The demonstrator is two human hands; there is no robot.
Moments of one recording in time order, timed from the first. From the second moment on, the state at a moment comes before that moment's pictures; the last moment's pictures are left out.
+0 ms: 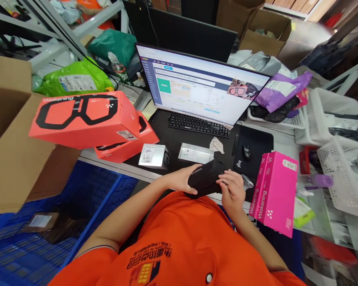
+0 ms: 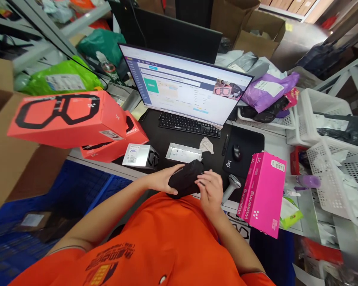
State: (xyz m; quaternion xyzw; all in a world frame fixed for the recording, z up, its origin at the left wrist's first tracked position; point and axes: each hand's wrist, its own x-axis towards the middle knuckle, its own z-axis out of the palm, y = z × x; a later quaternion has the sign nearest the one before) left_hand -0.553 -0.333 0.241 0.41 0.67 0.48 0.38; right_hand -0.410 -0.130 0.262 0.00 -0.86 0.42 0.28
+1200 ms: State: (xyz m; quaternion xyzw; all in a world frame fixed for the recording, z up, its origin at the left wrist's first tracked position) left_hand -0.538 -0.295 0.180 0.31 0.90 0.32 0.06; right_hand -0.421 -0.072 0.198 -0.21 -0.81 0.54 0.09
